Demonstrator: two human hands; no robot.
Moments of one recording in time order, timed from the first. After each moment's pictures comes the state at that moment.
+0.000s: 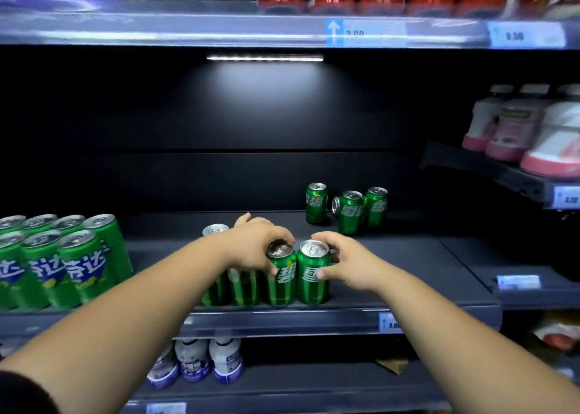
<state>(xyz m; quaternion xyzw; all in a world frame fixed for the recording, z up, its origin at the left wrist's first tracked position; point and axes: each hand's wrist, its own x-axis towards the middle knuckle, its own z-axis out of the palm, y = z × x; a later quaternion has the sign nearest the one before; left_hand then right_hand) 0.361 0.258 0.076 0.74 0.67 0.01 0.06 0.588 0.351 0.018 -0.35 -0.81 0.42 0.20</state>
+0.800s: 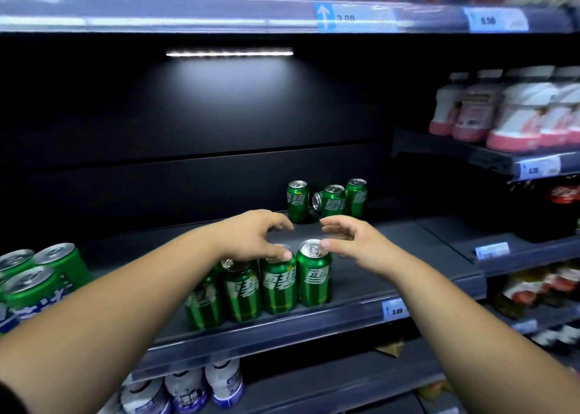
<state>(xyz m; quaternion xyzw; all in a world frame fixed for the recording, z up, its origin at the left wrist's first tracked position) 0.339 0.287 0.088 0.81 0.56 0.11 0.11 0.591 0.339 0.033 -0.39 -0.73 0.46 0.32</state>
